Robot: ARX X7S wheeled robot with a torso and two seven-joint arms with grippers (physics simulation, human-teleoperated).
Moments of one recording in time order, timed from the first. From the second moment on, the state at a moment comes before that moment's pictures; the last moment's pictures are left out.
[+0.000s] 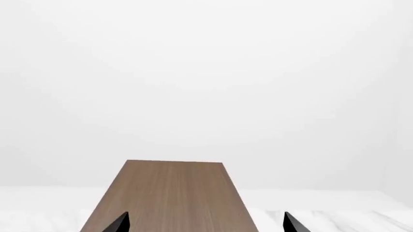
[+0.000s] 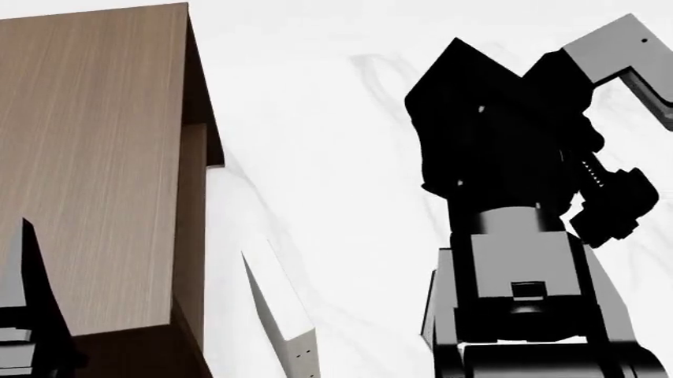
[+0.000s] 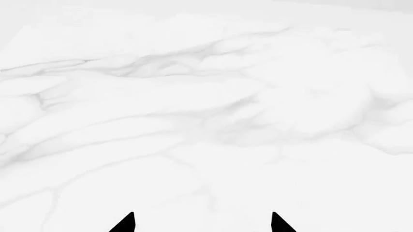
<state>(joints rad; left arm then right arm) -0.27 -0.73 0.47 0.97 -0.67 -0.34 -1.01 1.54 0.01 -0.09 1.27 0.72 0.25 1.45</state>
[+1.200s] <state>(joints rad) -0.27 -0.75 0.48 0.96 -0.66 -0.33 -1.02 1.46 0.00 -0.08 1.31 0.95 0.30 1.30</state>
